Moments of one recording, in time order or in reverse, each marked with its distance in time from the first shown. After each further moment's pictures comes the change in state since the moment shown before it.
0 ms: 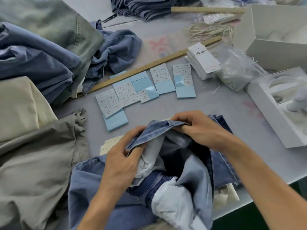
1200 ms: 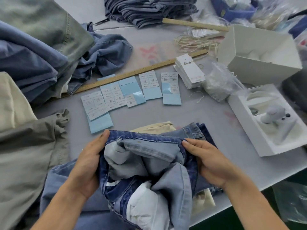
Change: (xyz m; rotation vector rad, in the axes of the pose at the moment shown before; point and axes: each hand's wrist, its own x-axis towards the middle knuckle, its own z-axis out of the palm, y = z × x) left_hand 0.021 -0.014 -0.012 -0.621 -0.006 -0.415; right_hand -0.068 0.042 -0.006 0.798 0.091 0.239
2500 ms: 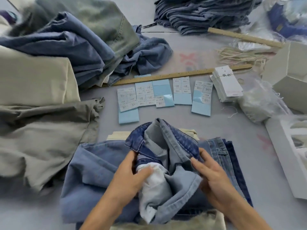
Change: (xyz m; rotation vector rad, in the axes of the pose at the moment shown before) left_hand -0.048 -0.058 0.018 0.483 0.155 0.107; right_hand 0.010 0.027 0.013 0.069 -0.016 -0.005
